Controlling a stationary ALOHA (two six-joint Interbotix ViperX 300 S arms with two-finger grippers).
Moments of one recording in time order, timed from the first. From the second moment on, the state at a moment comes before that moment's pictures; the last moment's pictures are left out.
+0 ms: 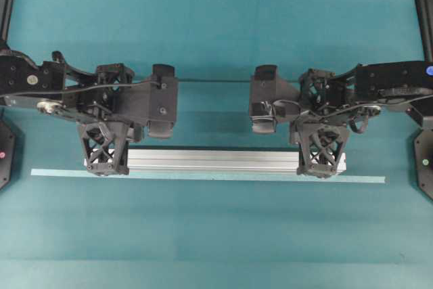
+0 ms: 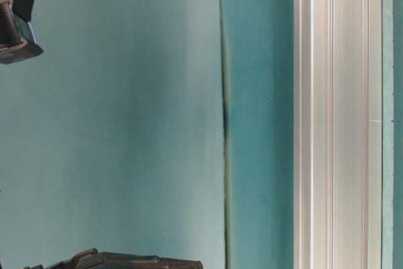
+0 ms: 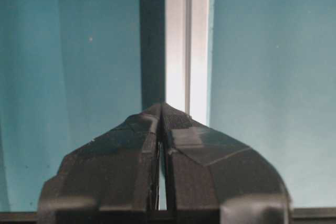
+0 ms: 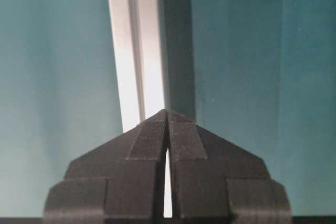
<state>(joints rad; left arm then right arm) 0.04 -0.20 0.49 0.02 0.89 0.04 -0.07 -0.14 0.53 0.06 0.90 -0.02</state>
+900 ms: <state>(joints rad) 0.03 -0.17 0.59 0.02 0.78 0.04 -0.05 -0.13 0.61 0.05 0.76 -0.04</state>
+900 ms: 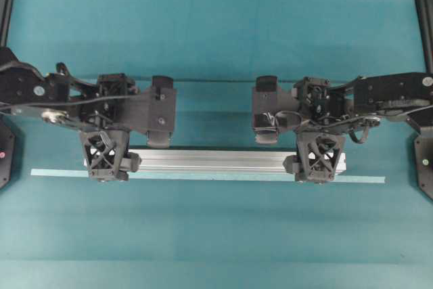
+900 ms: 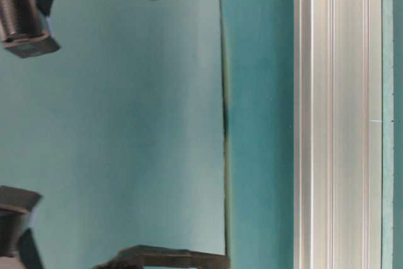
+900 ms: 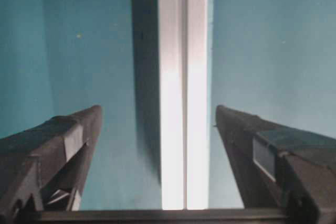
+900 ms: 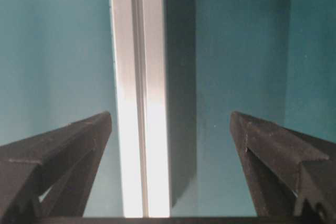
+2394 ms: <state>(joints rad) 0.02 0.03 0.75 0.02 0.37 0.01 -0.03 0.07 0.71 0.06 0.49 -0.03</state>
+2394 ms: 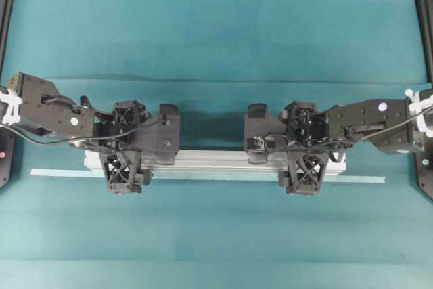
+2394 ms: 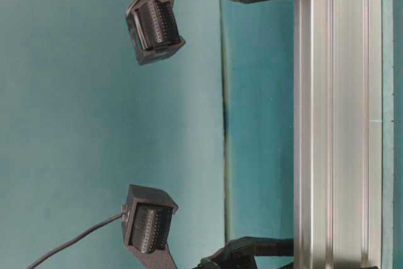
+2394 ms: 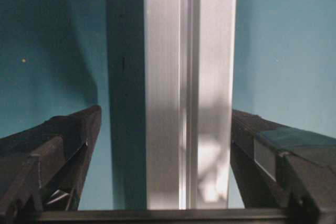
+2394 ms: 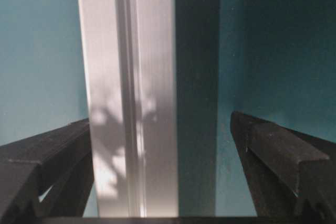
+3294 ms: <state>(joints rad) -0.02 0.03 0.75 0.03 0.34 0.01 -0.01 0.07 0.71 0.06 0.49 0.04</state>
